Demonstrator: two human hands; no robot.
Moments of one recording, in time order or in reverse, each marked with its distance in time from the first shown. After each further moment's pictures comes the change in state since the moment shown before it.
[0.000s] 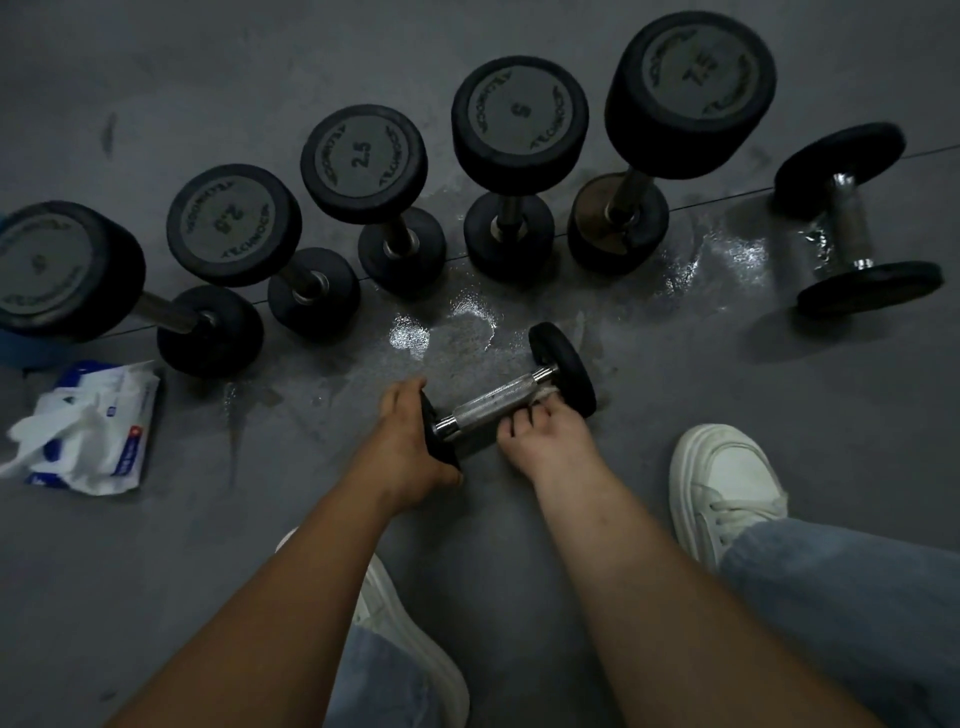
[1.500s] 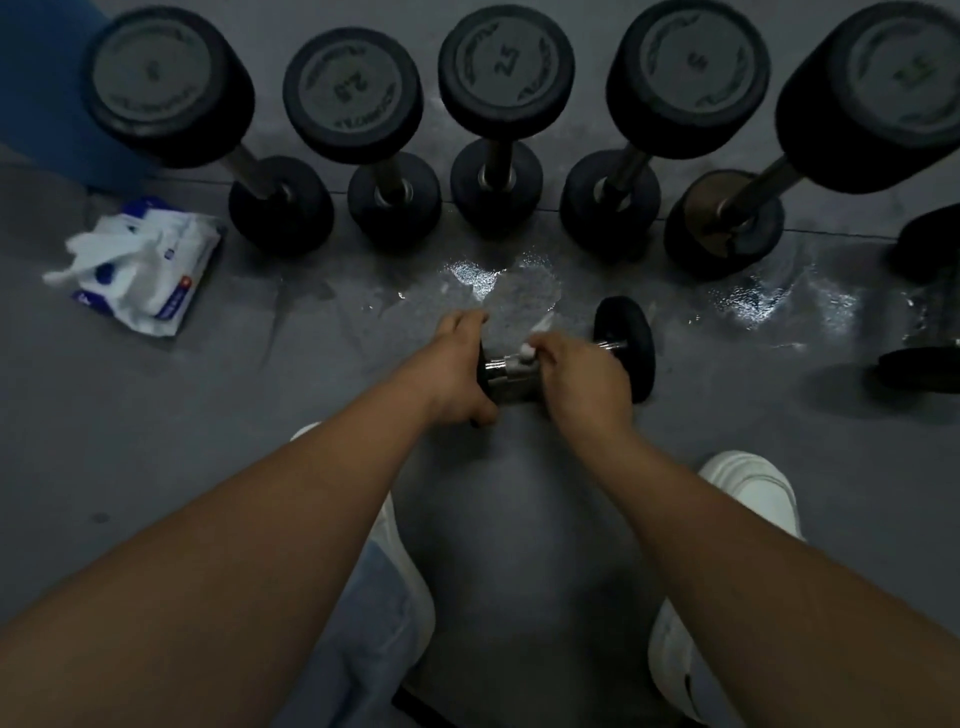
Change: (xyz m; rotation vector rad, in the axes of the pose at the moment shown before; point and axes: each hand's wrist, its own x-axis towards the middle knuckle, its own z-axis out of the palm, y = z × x) left_hand 0.004 0.006 -0.009 0.025 -0.068 -0.056; right_hand 0.003 -0.016 0.018 -1.843 -0.227 -1.027
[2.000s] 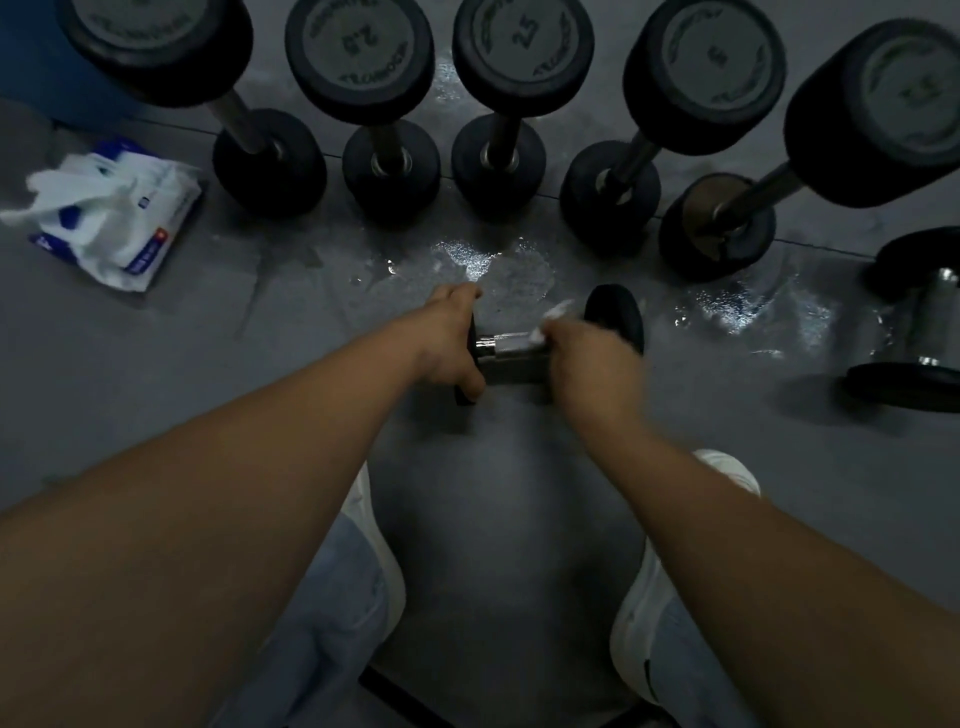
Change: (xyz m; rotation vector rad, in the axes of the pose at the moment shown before) left_hand 0.015 -0.001 -0.011 0.019 -0.062 -0.018; right_hand -0.002 0.003 -0.019 -0.202 0.010 -0.036
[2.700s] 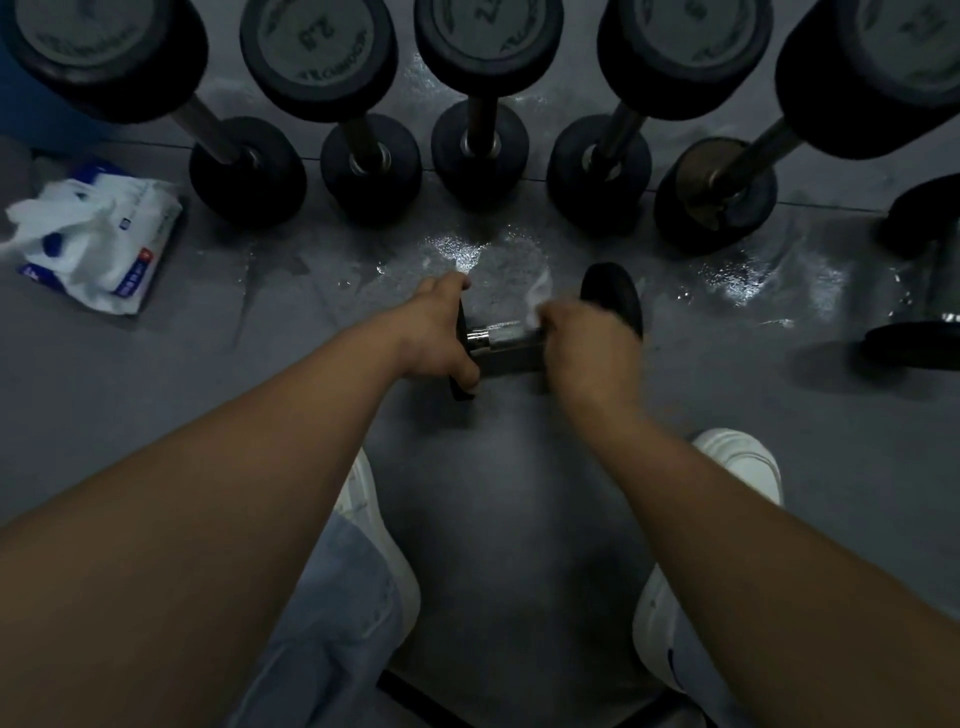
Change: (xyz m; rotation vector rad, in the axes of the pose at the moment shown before) left_hand 0.002 0.001 -0.007 -0.015 -0.013 -0.002; right_hand 0.004 -0.001 0.009 0.030 0.060 0.041
